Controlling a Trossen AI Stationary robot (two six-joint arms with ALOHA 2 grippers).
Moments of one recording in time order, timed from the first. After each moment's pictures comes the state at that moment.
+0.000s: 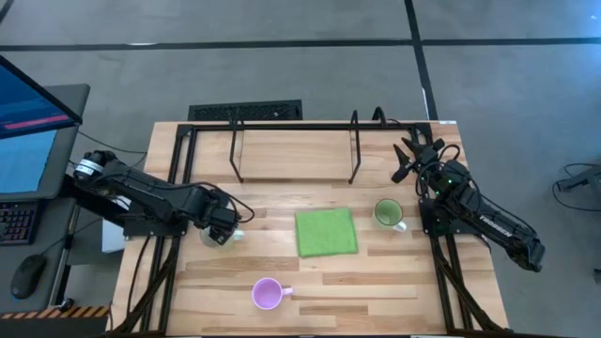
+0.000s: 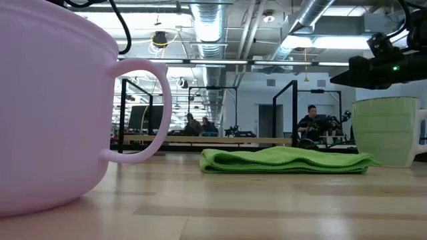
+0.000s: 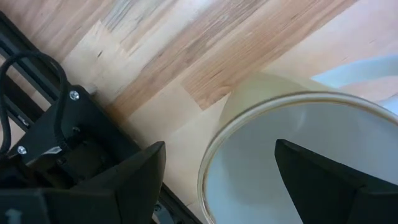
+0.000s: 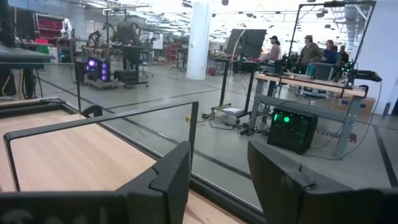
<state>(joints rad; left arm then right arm) -0.28 1.28 0.93 -1.31 -0.04 -1.20 -0.66 0.01 0.00 0.05 0.22 -0.17</state>
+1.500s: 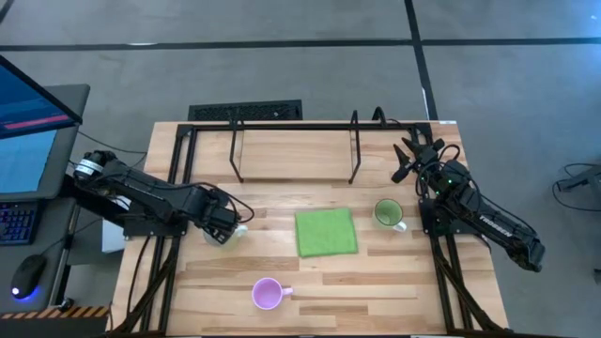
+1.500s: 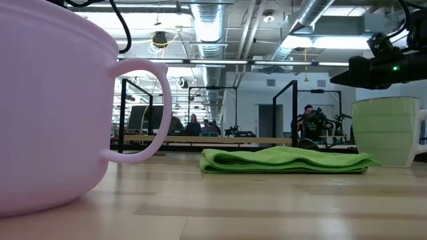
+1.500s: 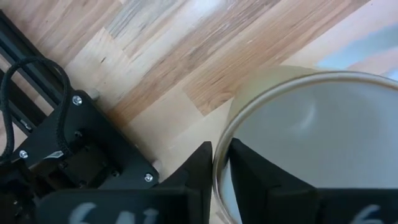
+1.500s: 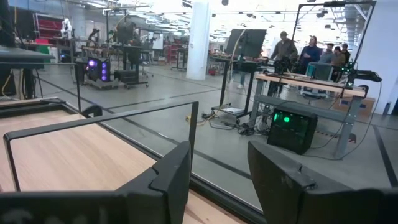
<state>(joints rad) -0.29 1.28 0.93 -1.31 -0.07 -1.21 -0.66 0.01 0.00 0.05 0.22 -0.17</state>
